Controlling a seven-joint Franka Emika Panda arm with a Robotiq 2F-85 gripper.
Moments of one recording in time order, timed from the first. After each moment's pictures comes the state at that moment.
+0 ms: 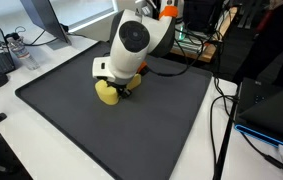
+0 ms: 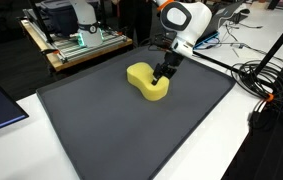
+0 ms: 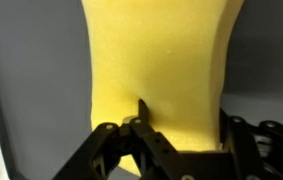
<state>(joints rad) 0.30 0.73 -0.13 -1.68 -0.52 2.15 0.63</state>
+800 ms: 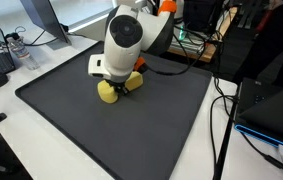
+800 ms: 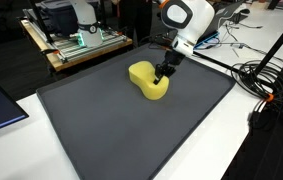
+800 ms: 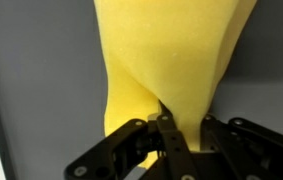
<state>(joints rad) 0.29 0.72 -0.12 -1.66 -0.46 2.11 0.60</state>
